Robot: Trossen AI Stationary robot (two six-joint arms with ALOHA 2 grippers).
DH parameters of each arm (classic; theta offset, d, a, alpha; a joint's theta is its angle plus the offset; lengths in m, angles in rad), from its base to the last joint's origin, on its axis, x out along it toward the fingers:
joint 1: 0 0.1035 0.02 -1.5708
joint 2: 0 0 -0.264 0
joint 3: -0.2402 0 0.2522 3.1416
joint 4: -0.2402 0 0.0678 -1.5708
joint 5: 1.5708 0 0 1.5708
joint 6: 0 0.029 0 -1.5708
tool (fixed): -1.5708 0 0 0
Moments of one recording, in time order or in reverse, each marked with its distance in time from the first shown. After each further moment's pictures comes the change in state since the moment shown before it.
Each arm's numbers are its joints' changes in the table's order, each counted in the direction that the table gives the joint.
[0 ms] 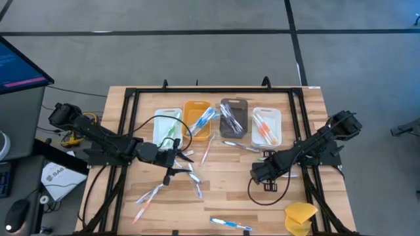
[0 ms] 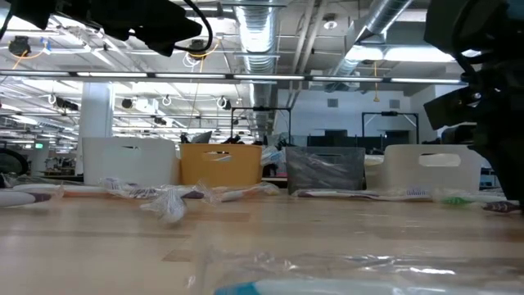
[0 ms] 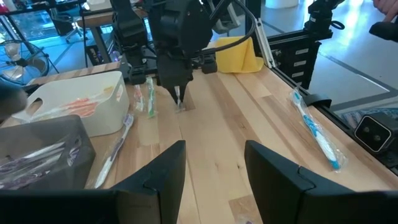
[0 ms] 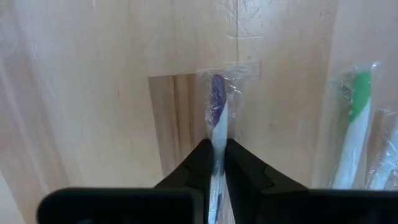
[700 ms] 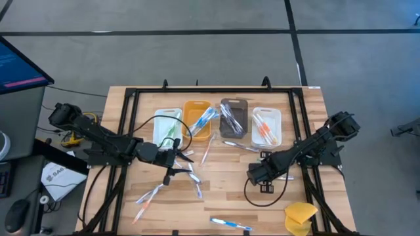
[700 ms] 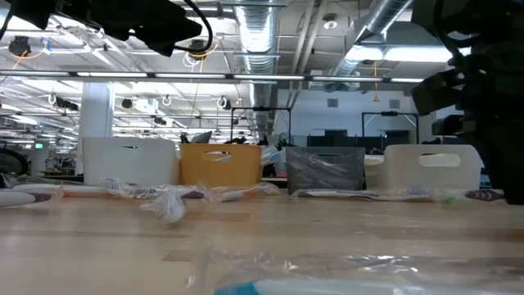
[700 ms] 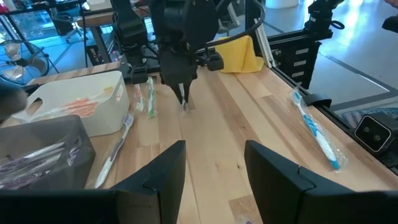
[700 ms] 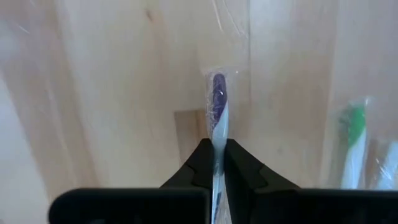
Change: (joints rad) left arm 0.000 0.000 0.000 0.000 0.000 0.000; right arm 0.010 0.005 -0.088 -0.026 0.005 0.017
